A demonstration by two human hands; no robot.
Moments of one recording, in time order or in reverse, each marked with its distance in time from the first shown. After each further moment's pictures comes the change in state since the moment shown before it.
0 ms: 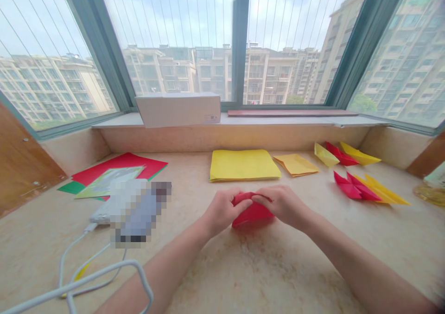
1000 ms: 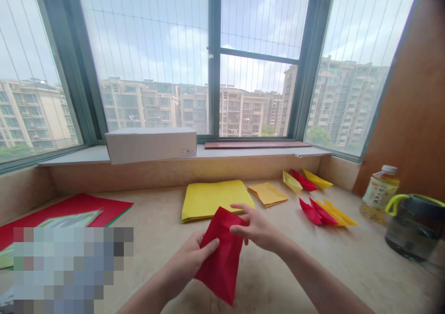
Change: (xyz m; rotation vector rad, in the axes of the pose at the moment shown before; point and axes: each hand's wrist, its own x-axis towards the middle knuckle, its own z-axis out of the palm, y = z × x) left_hand -0.004 0.016 0.001 -0.716 -0.193 -0.352; right_hand 0.012 0.010 -0.004 0.870 0.028 0.282
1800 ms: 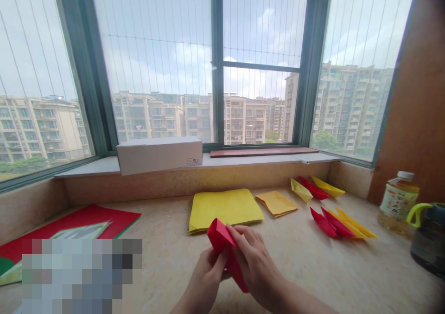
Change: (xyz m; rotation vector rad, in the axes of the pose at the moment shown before) left_hand 0.012 -0.028 0.011 -0.128 0.282 0.179; right_hand -0.016 0.021 0.043 -0.659 0.265 -0.492
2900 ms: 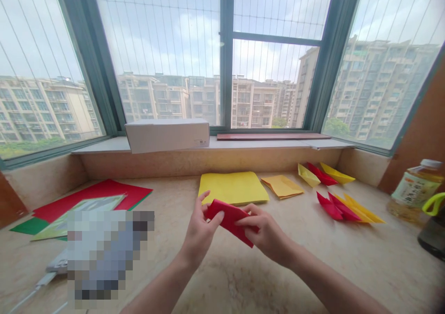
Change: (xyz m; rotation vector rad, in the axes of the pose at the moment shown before) left_hand 0.016 0.021 -0.021 0.173 0.187 0.286; right_hand 0.009 0.009 -0.012 0.290 -0.153 0.116
